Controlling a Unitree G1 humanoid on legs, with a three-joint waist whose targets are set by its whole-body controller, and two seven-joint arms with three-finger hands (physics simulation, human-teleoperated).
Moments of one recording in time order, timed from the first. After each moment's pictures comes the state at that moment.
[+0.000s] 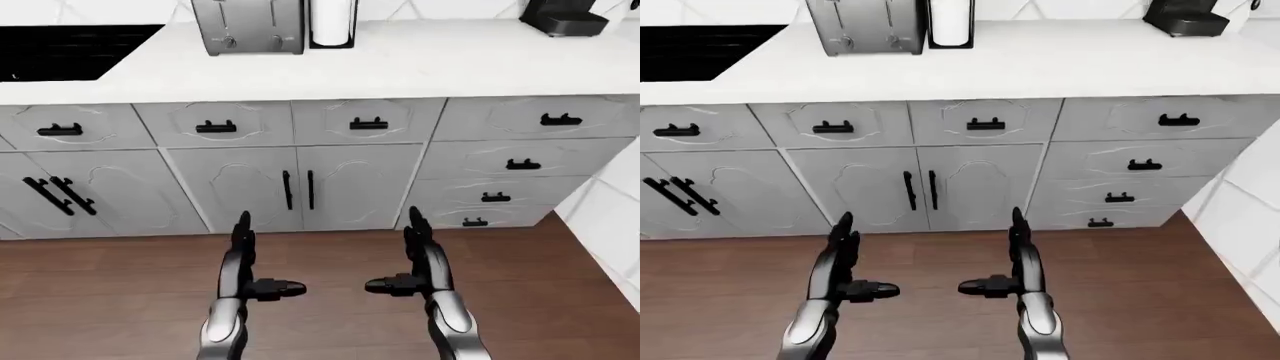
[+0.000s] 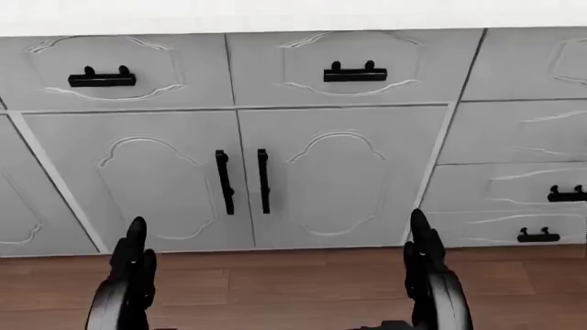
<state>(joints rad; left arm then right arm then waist) 0.03 0.02 0.04 0.09 -0.01 0.06 -0.04 0.03 -0.01 -0.04 0.09 0.01 0.06 0.04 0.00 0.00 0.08</state>
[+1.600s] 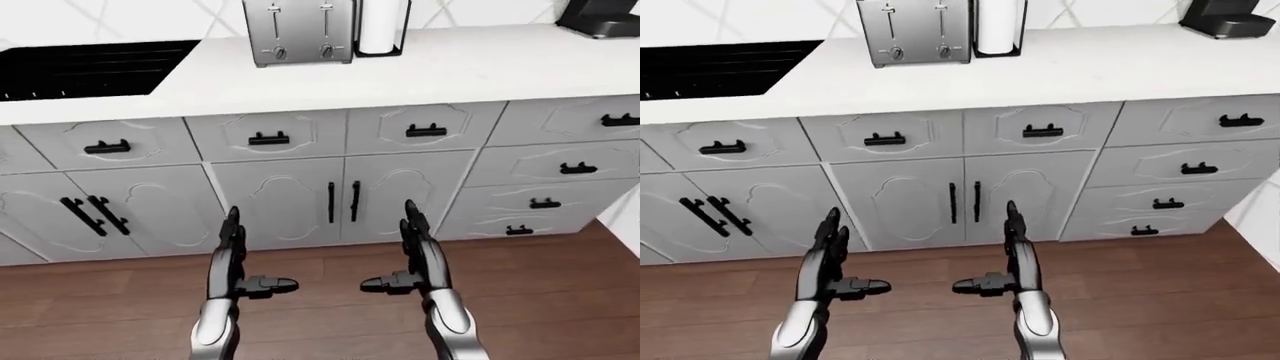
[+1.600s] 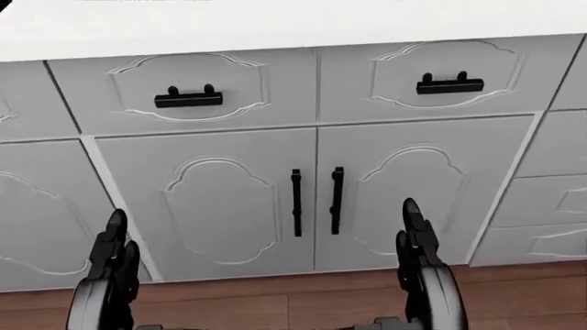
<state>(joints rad) 0.04 0.03 0.07 0.05 -0.03 0.02 -0.04 0.04 -0.01 0.00 0.02 -0.01 0.05 0.04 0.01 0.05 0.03</state>
